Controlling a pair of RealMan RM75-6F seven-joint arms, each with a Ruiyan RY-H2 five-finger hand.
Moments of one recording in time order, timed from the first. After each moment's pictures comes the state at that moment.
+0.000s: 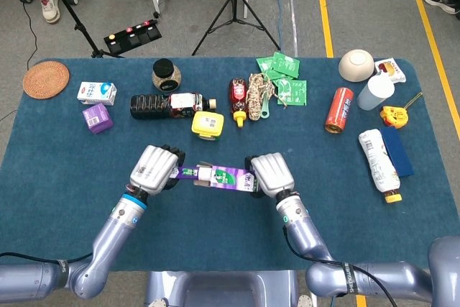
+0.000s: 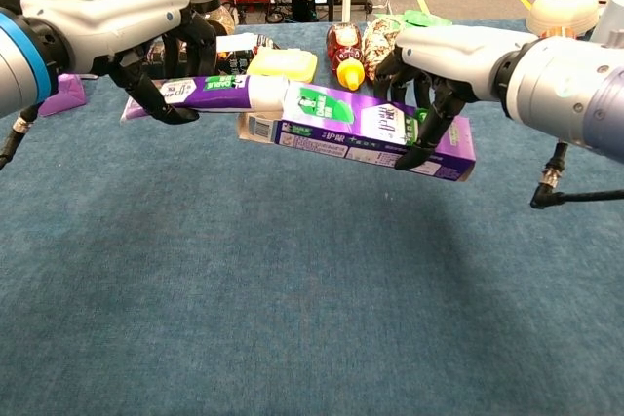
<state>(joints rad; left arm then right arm) -0.74 -1.49 -0.18 -1.86 1.02 1.19 0.79 0.81 -1.57 0.25 -1.82 -0.77 1.16 -0.77</state>
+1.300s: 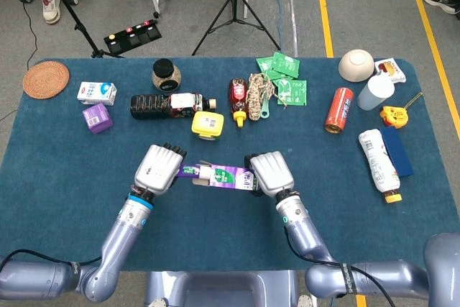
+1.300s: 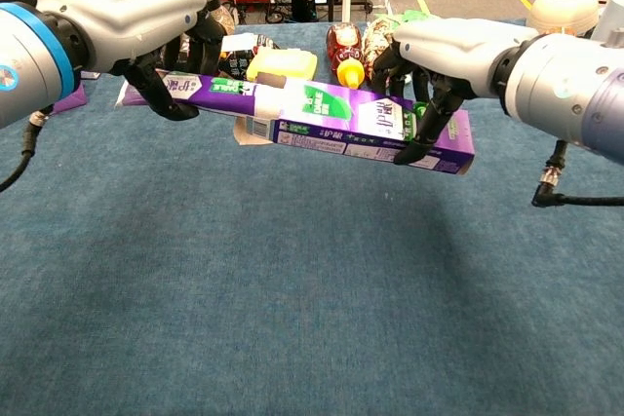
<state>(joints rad) -0.80 -1.55 -0.17 -1.90 0.93 1.32 1.06 0.84 -1.57 0.21 -1.82 -0.80 1.21 -0.77</state>
